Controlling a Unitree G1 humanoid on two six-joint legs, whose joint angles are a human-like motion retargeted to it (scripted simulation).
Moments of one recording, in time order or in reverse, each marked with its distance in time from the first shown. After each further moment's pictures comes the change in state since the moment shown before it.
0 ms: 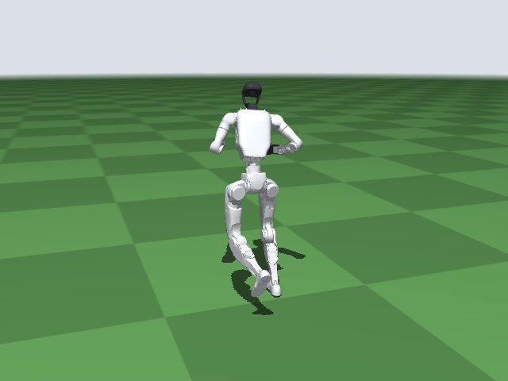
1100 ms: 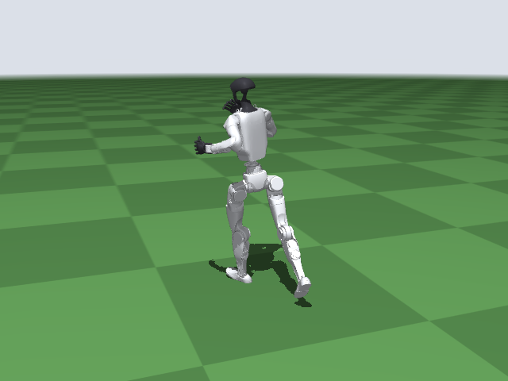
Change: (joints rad) left arm 1.083 0.299 0.528 -0.262 -0.247 0.070 -0.352; right arm -0.478 0.013 0.147 -0.430 0.095 -0.044 0.040; waist 0.734 -0.039 -0.257; left_leg -0.138 0.154 0.505 -1.140 0.177 -0.376; right_leg 0.703 0.226 0.239 -0.178 0.539 0.073
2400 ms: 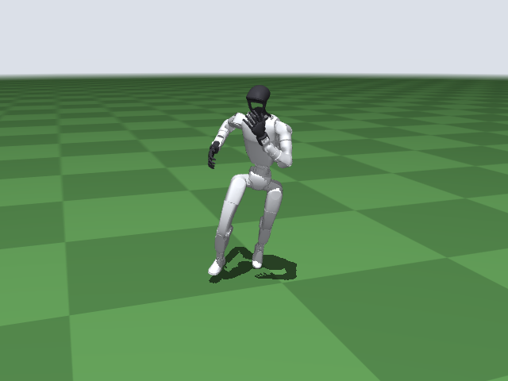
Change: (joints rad) left arm -1.657 -0.281 -0.605 0.138 0.137 -0.114 0.340; right arm 0.995 -0.068 -0.491 0.377 -0.054 0.036 0.038; waist -0.971 0.255 0.166; left_leg 0.303 -0.067 -0.619 0.135 0.086 0.011; right_leg -0.839 -0.239 -0.380 0.348 -0.518 -0.054
